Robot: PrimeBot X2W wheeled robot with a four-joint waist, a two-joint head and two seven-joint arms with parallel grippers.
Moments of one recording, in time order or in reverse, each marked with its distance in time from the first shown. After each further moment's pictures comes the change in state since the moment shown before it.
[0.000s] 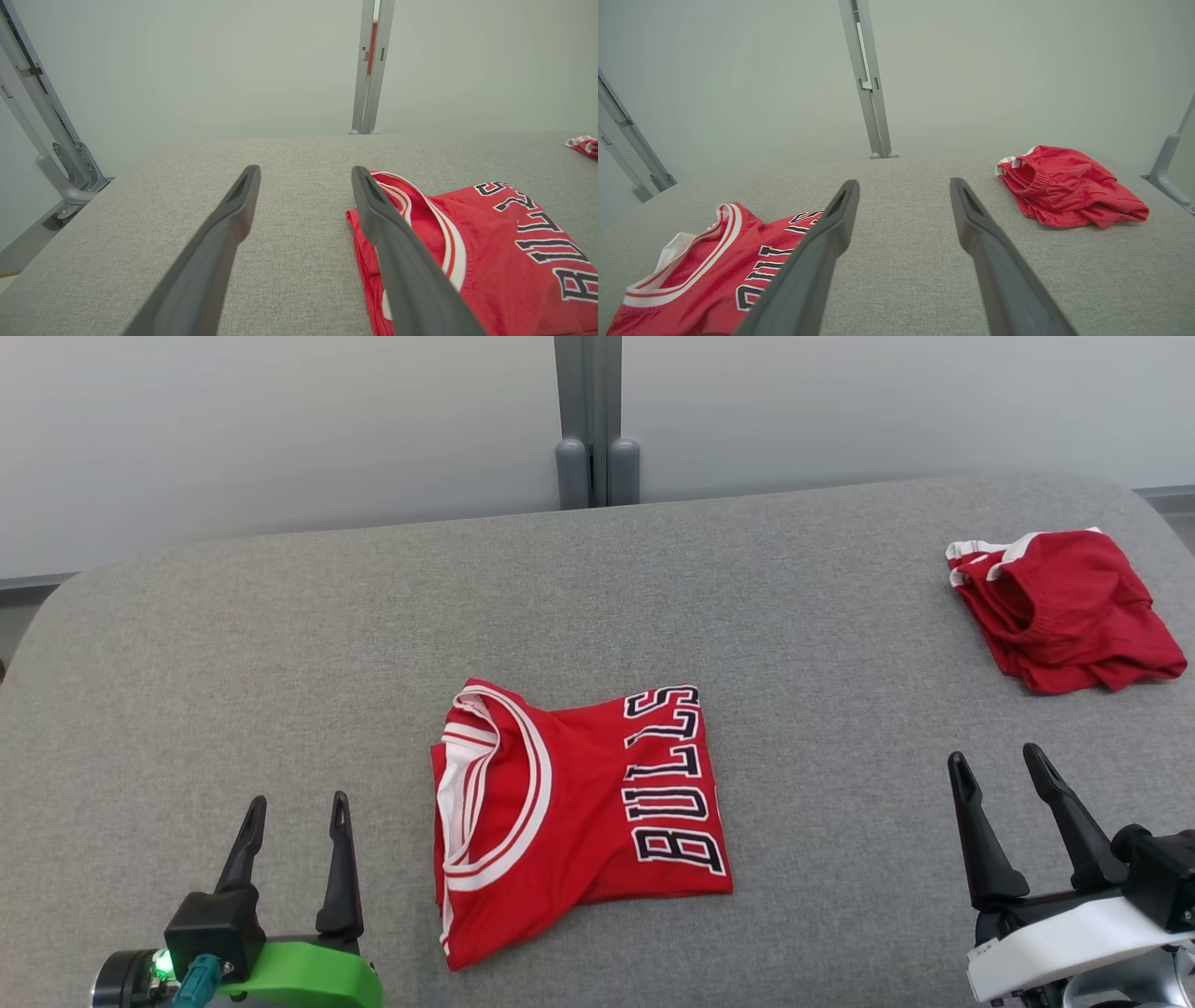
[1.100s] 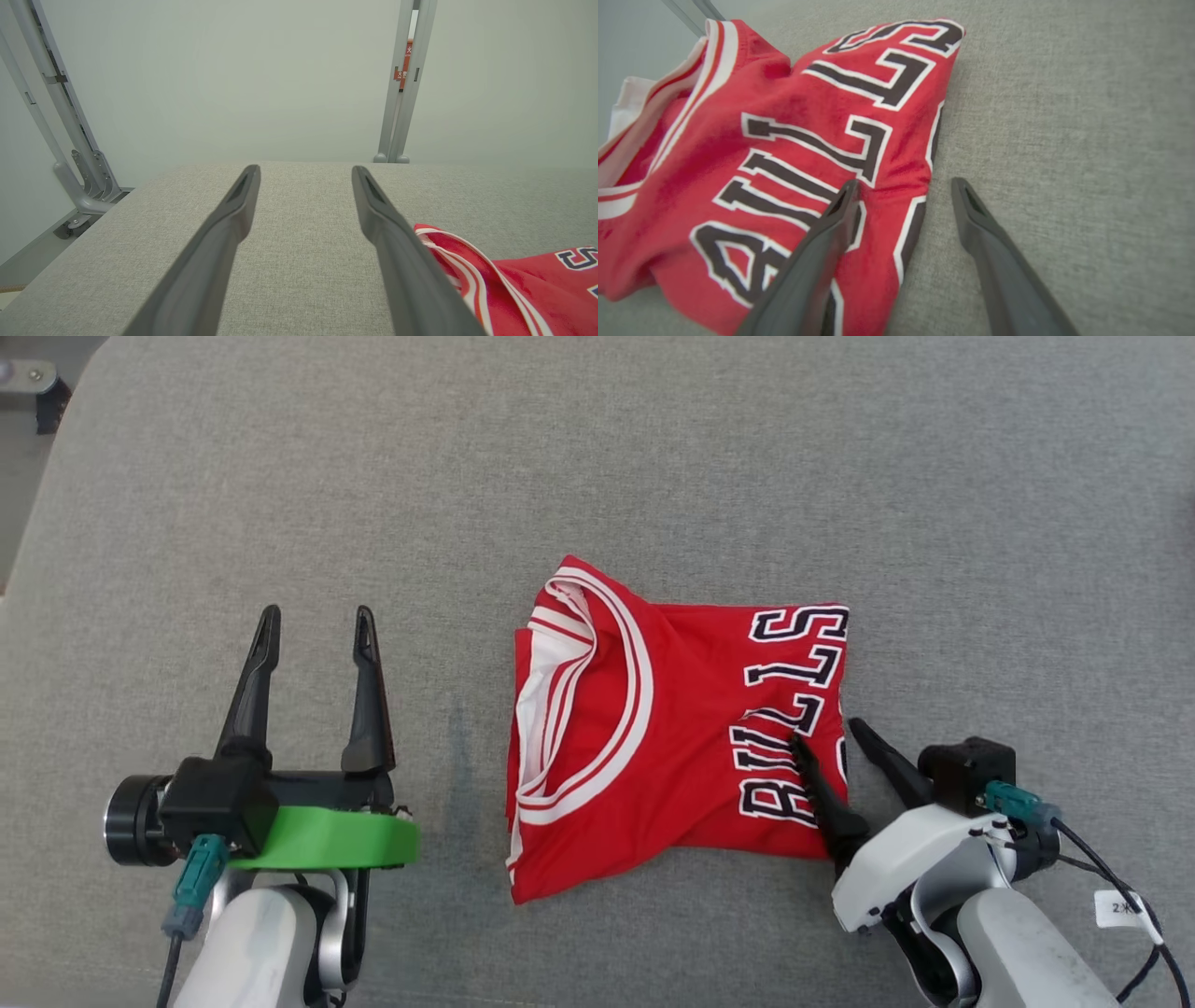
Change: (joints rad) left arm -0.258 -0.079 -0.005 -0.031 0.044 -0.046 -0.066; right arm -0.339 -0.013 0.265 0.477 0.075 0.000 0.016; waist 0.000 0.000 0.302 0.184
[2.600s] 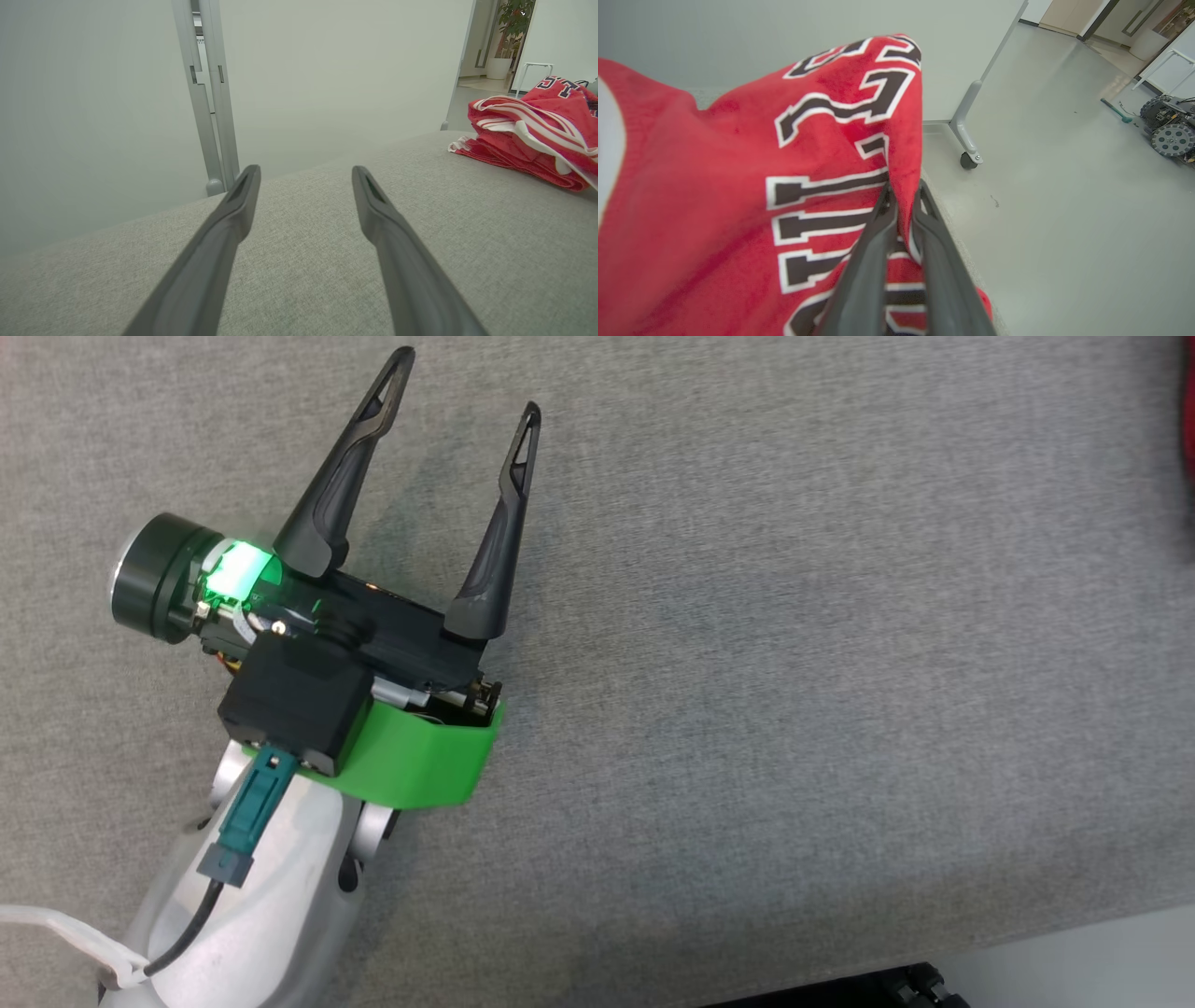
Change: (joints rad) left arm -0.333 0.027 -0.156 -0.182 0.171 -0.132 0.062; right arm -0.520 -0.611 -0.452 0.284 0.155 0.001 -0.022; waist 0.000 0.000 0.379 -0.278
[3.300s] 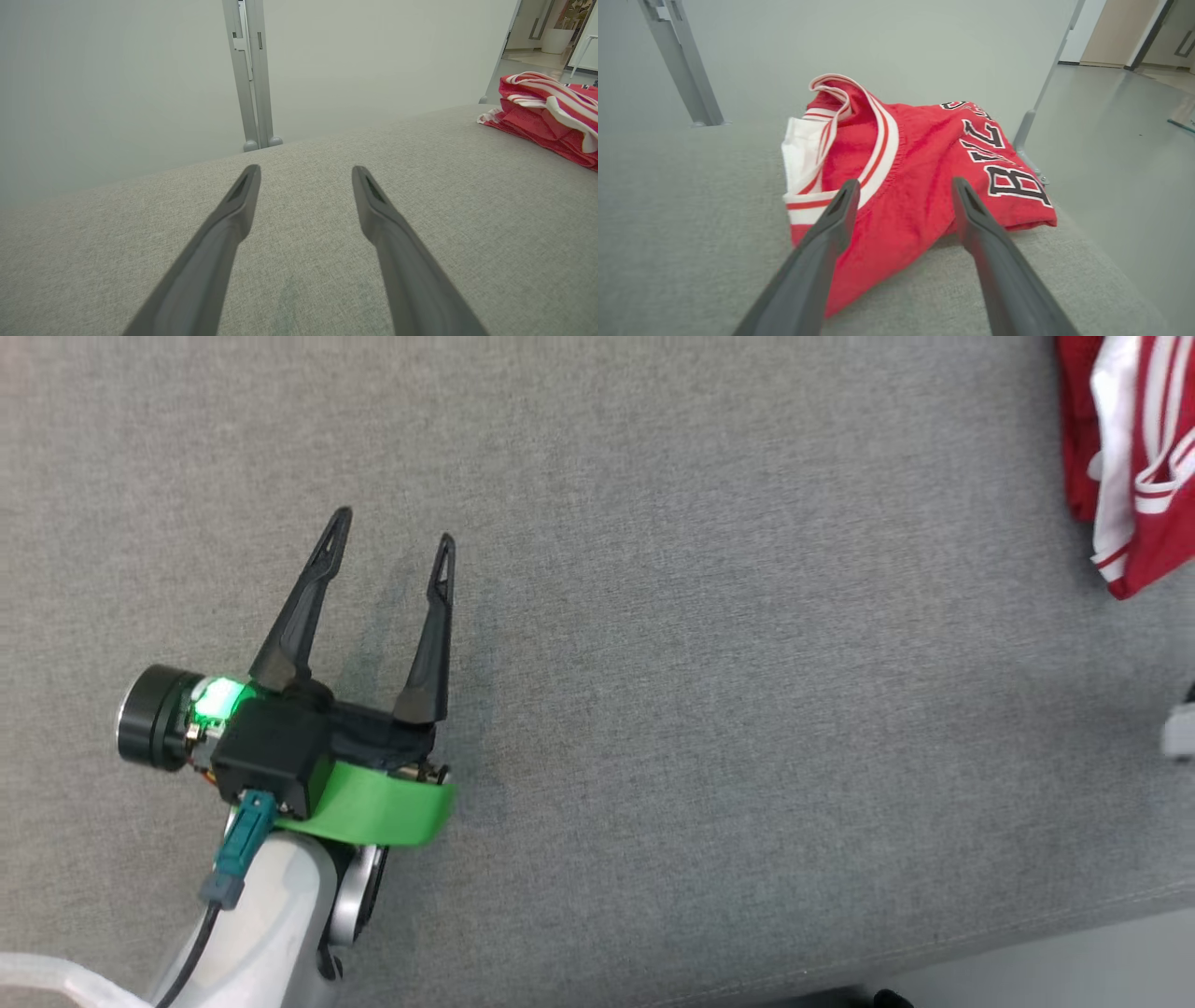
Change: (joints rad) left arm 0.193 0.033 0.043 0.079 -0.057 0.076 0.003; right arm 0.403 0.426 -0.069 -0.375 -0.182 0.000 -0.234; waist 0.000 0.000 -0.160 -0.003
